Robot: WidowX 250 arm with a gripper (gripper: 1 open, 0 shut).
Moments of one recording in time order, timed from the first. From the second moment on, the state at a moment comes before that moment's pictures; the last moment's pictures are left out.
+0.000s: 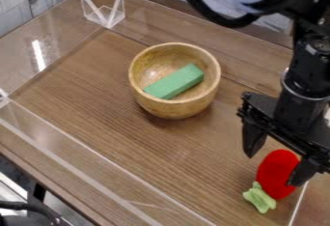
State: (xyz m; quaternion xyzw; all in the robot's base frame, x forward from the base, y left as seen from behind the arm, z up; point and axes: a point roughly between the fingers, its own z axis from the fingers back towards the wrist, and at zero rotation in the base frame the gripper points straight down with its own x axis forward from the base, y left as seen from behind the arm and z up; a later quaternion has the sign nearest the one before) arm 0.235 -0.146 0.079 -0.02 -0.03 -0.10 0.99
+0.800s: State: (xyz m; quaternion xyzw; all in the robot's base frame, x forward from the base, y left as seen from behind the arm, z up) arm 0.237 -0.144 0.077 -0.02 -0.03 -0.09 1.00
